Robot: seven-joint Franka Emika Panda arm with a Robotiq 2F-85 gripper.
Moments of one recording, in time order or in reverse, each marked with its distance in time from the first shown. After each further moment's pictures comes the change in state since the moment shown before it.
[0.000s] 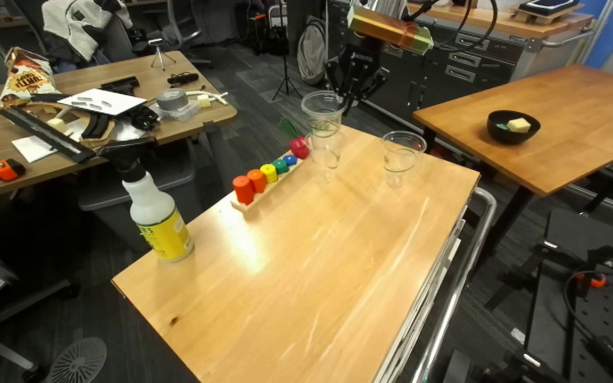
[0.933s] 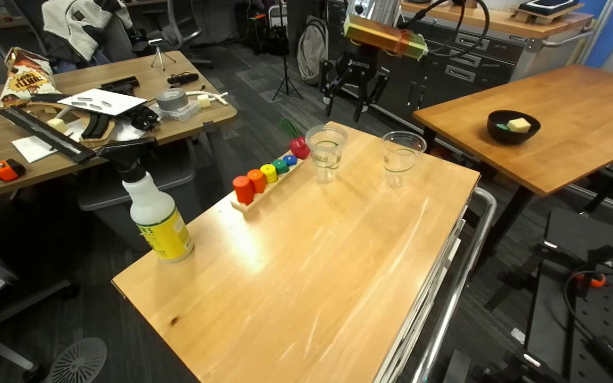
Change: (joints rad) arm -0.010 0.046 0.007 0.043 0.000 -0.025 0.000
